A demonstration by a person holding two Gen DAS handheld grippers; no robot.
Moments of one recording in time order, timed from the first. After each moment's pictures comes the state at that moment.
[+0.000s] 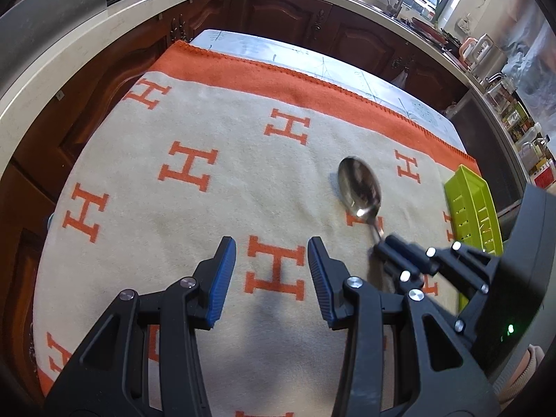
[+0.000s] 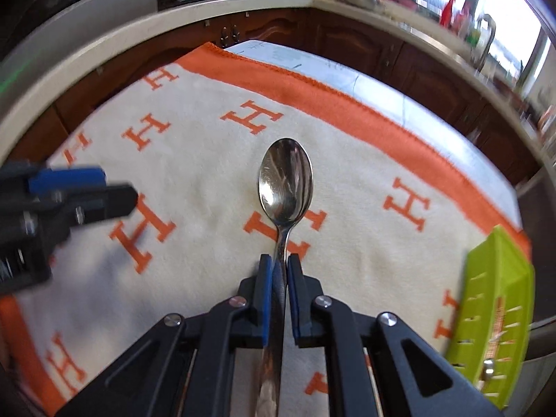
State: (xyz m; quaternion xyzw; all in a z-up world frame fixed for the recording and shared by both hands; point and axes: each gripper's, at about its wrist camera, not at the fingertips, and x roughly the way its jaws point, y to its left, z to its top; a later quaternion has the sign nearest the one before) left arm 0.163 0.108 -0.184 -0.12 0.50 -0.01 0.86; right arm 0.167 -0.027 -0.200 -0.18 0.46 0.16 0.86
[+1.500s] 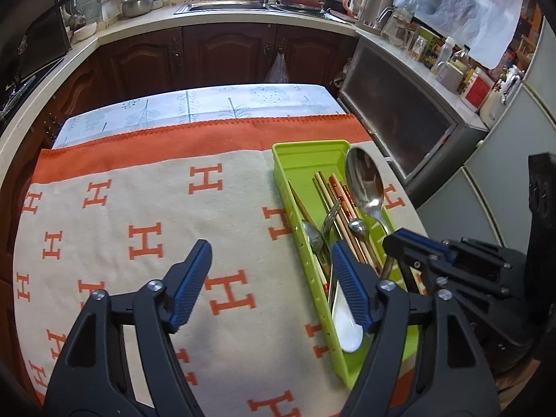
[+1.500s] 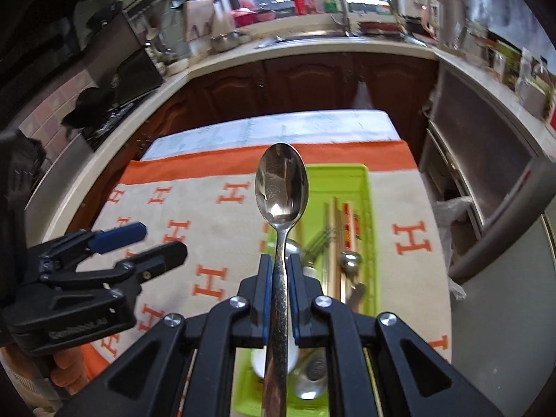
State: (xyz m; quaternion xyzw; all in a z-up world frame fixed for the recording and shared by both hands) left arm 0.147 -0.135 -0.105 0.02 0.46 -0.16 0.87; right arm 0.081 -0.252 -0.104 0.09 0.43 0.06 0.90
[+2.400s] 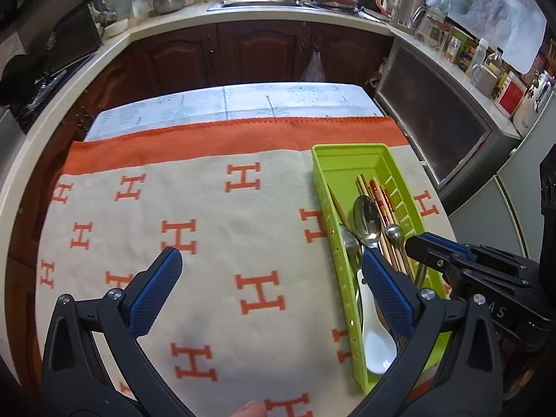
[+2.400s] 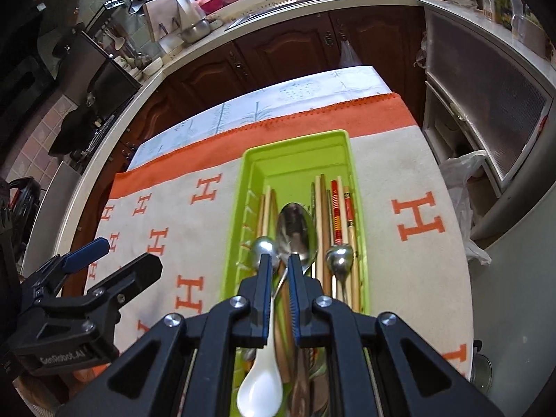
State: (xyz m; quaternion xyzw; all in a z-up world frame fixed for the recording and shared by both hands) left arm 0.150 -0.118 -0.102 0.03 0.46 -0.09 0.88; right arm 0.115 -0.287 -0.140 0.17 0.48 0.06 0.86
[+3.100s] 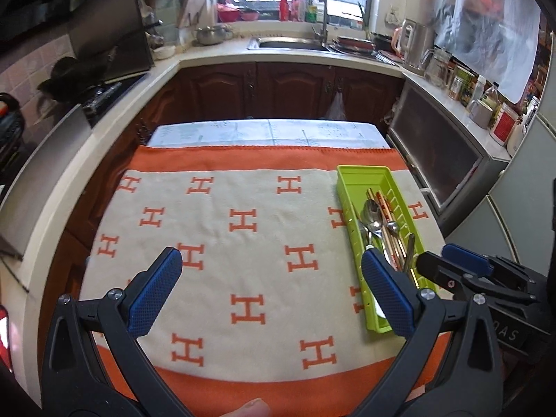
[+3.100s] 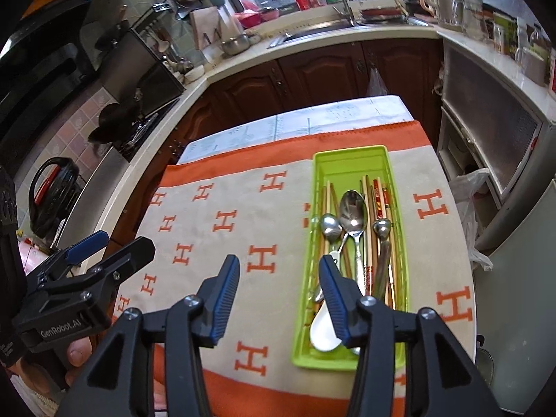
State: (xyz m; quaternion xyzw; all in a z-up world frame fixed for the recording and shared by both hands) left arm 0.027 -0.047 -0.017 0.01 0.39 -0.04 0.92; right arm 0.030 -0.234 -0.066 0.15 0.43 0.10 0.88
